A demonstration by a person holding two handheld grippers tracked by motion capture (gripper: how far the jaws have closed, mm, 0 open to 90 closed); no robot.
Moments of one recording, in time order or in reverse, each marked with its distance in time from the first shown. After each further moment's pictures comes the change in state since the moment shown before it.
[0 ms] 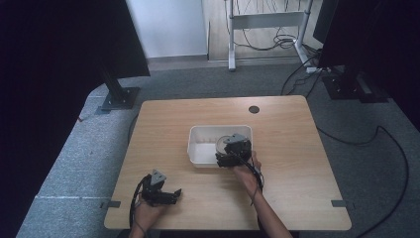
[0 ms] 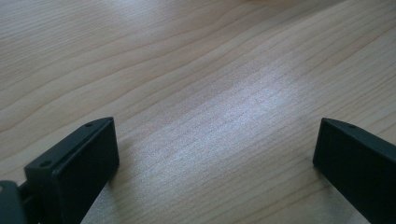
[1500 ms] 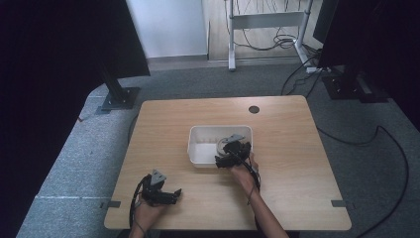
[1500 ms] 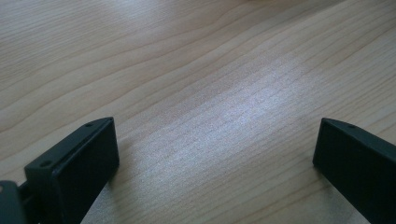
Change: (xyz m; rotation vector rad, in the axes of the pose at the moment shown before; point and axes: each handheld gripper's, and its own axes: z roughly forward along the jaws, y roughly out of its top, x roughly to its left) left arm 0.000 0.000 0.000 0.001 0.000 0.002; right arm -0.002 -0.005 0.019 0.079 0.008 0.038
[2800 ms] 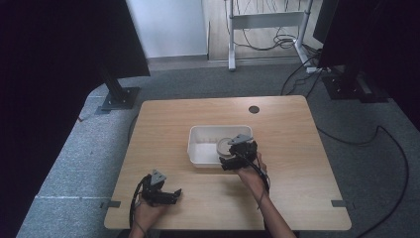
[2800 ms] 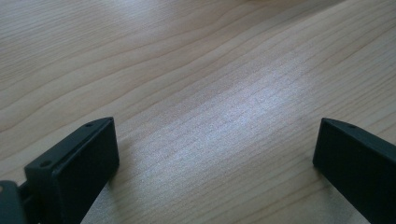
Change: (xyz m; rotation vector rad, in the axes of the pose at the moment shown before) left arm 0.000 0.000 0.000 -0.001 0.000 -0.001; right arm -0.003 0.001 -0.047 -0.039 0.021 -0.058
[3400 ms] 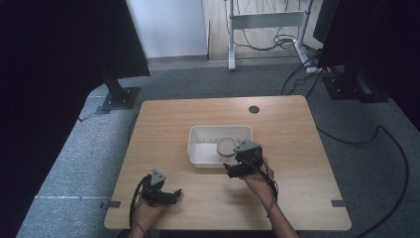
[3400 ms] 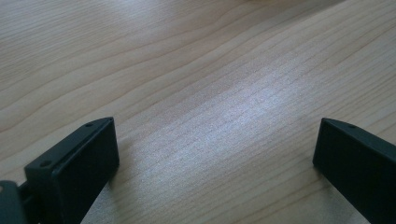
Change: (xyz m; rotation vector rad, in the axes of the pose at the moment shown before) left arm 0.000 0.000 0.000 0.001 0.000 0.001; right arm 0.001 -0.017 -0.028 -0.040 0.034 -0.060
